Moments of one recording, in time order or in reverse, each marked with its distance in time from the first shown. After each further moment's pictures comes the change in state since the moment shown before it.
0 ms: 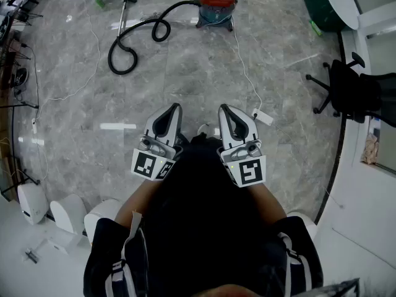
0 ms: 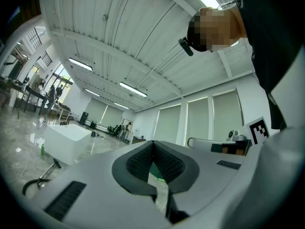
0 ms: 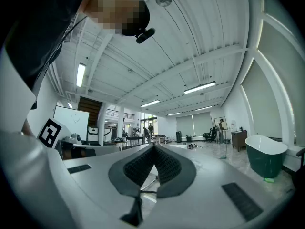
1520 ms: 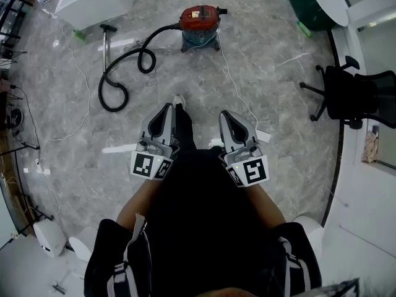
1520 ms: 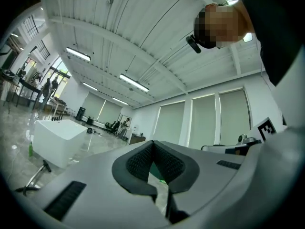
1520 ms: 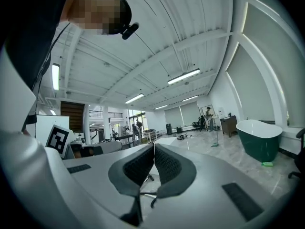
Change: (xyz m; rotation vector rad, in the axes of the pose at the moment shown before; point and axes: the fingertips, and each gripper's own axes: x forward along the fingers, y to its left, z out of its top) left arm 0.214 0.116 -0.008 -0.022 0.035 -0.030; right arm 0.145 -0.159 -0.031 0.144 0.068 -0.118
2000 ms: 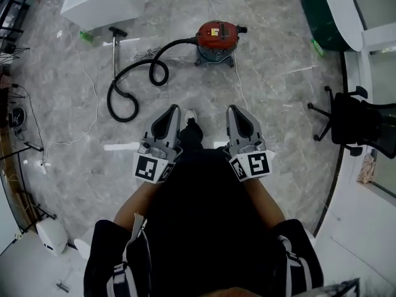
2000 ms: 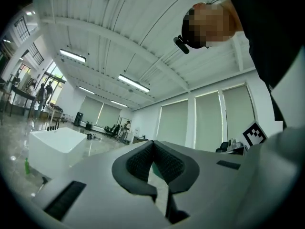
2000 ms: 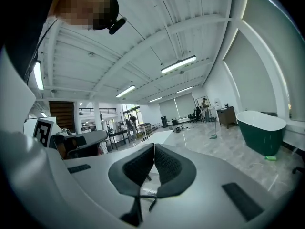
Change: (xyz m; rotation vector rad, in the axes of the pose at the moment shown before) left arm 0.113 0.150 0.061 0.049 -0.008 -0.028; right arm 0.214 -0.048 0.010 0.060 0.093 -0.064
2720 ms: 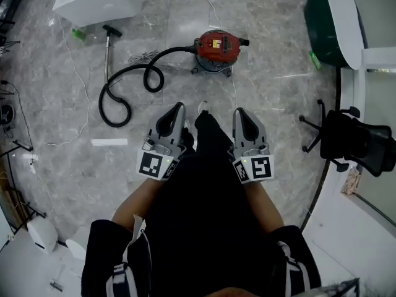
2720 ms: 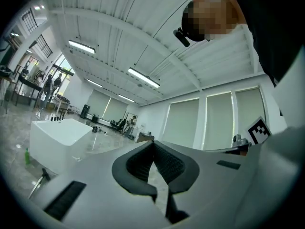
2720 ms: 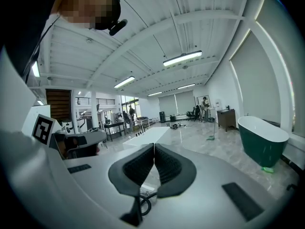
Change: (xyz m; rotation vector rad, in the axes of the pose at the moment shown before) left arm 0.100 0.099 -0.012 -0.082 0.026 0.059; right arm 0.121 -0.048 0.020 -0.081 0.074 -0.036
